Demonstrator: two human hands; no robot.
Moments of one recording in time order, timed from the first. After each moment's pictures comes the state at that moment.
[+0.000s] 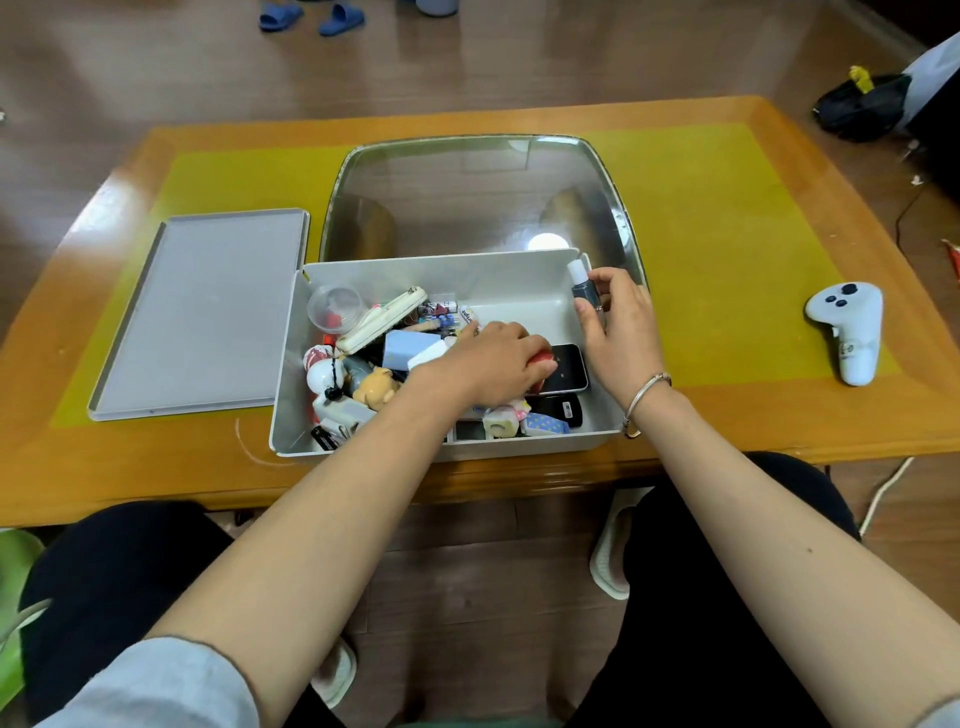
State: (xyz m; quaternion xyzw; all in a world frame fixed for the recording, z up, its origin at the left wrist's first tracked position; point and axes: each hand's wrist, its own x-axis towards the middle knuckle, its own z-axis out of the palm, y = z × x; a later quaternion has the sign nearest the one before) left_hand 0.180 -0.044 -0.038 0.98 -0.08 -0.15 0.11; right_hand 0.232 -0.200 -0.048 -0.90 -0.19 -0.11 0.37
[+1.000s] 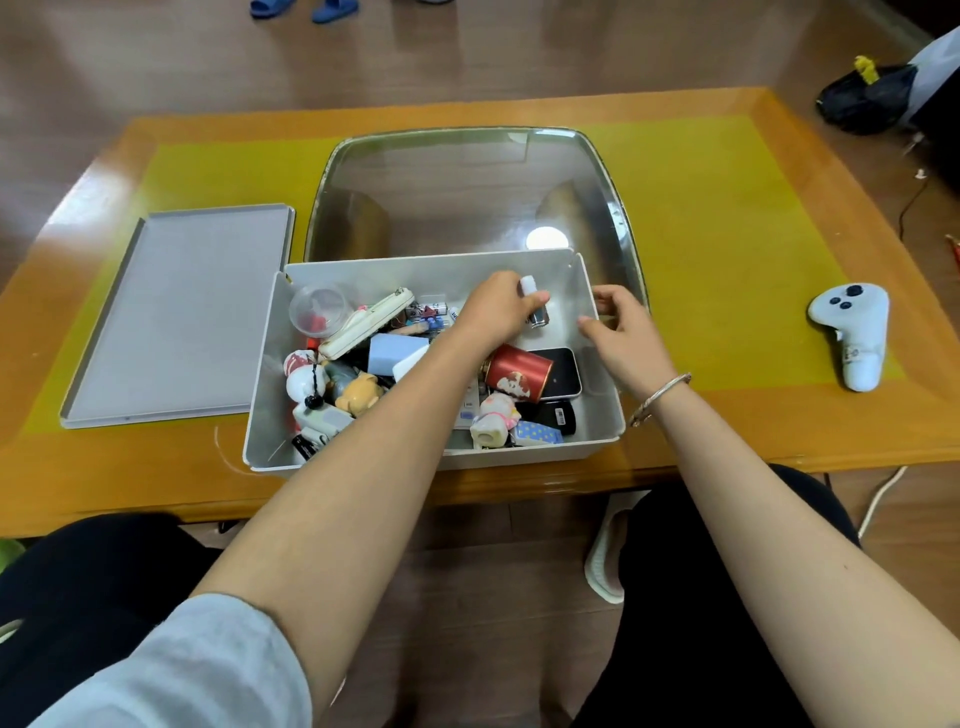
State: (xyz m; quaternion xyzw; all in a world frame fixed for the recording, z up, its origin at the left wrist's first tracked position) left_hand 0.240 -0.054 -0.035 0.89 0.14 -0.08 0.43; right_hand 0.252 -0.210 -0.059 -0.85 -0.10 0.08 0.52
